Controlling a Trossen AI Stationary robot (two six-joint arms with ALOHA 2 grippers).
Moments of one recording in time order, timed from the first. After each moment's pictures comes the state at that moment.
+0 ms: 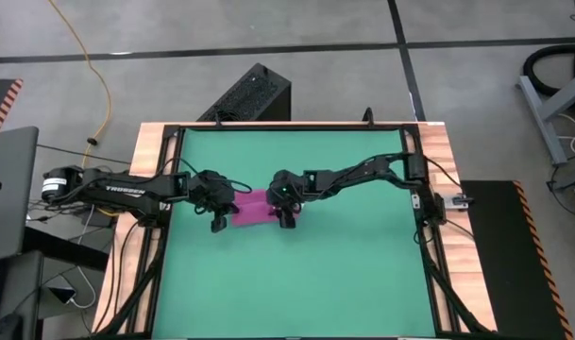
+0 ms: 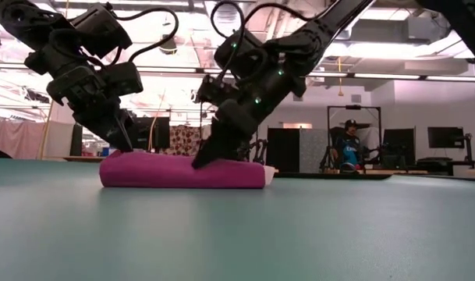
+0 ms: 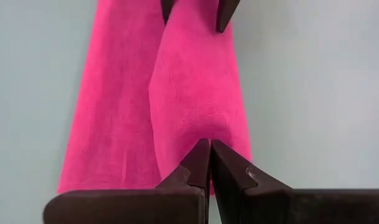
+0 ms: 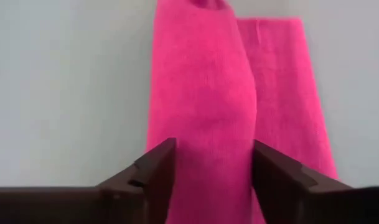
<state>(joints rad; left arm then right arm) 0.19 1.06 0.39 -0.08 0.17 -0.09 -0.09 2.04 1.31 -0.02 -0.15 -0.17</state>
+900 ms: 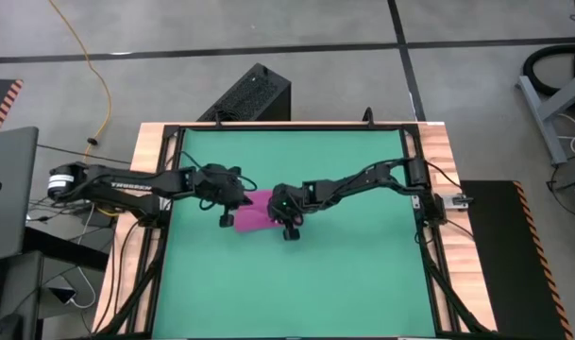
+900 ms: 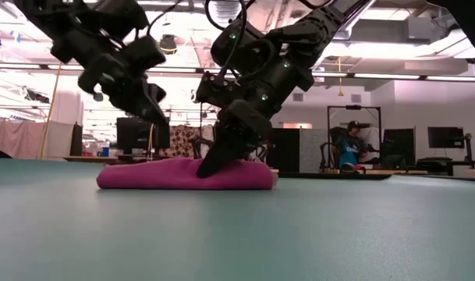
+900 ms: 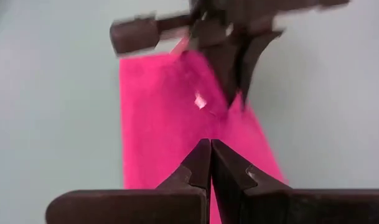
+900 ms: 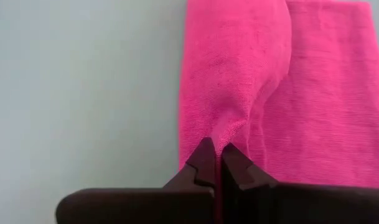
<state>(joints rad) 0.18 1.15 0.52 0.01 0.13 0.19 -0.02 2.04 1.32 -0.09 -0.12 -0.17</state>
